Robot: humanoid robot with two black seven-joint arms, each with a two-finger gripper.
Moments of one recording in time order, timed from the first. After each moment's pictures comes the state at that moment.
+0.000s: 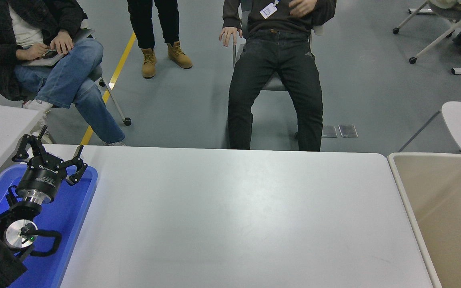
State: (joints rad) left arm -0.56 0.46 -0.57 -0.39 -0.23 -0.70 -0.60; right arm 1.15 -0.70 0.68 0.62 -0.33 -0.12 0.16
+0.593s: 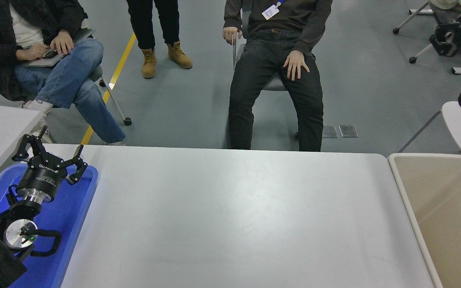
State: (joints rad) left arm -0.56 0.46 -0.57 -0.39 -0.24 -0.70 -0.60; right arm 0.88 -0.57 0.99 0.89 -0.31 -0.08 0.17
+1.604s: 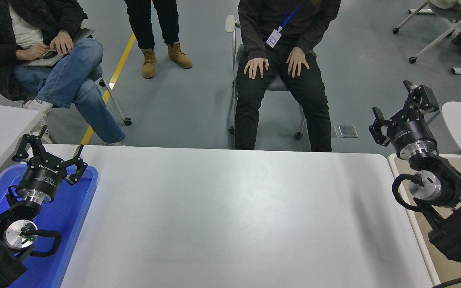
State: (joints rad) left arm -0.56 0.46 -0.57 -0.39 -0.24 -0.70 -0.60; right arm 0.57 -0.35 1.06 0.84 -0.33 -0.05 0.34
